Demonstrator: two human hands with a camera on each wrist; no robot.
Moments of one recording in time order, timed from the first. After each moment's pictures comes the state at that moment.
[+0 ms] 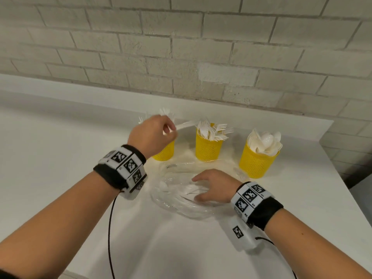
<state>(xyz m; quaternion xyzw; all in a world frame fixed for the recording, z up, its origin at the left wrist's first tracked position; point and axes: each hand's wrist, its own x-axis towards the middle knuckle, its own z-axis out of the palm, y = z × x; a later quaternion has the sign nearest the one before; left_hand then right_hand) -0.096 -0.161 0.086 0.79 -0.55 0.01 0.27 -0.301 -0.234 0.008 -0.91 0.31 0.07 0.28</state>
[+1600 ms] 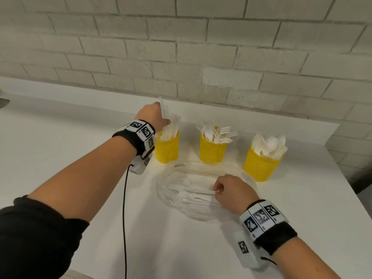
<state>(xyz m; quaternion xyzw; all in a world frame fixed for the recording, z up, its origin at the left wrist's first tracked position) -0.045 -0.212 0.104 0.87 -0.45 -0.06 0.21 -0.325 -0.223 0.002 -0.88 0.41 -0.03 0.22</state>
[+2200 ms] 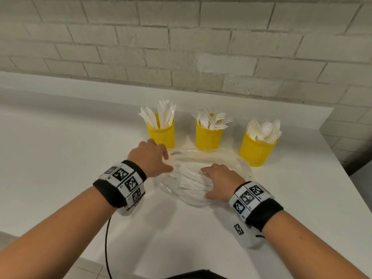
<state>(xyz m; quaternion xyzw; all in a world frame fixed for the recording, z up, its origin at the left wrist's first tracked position) -0.118 -0.119 0.047 0.85 -0.52 -0.09 0.00 -0.315 -0.212 -0.002 -0.91 0.37 0.10 0.17</state>
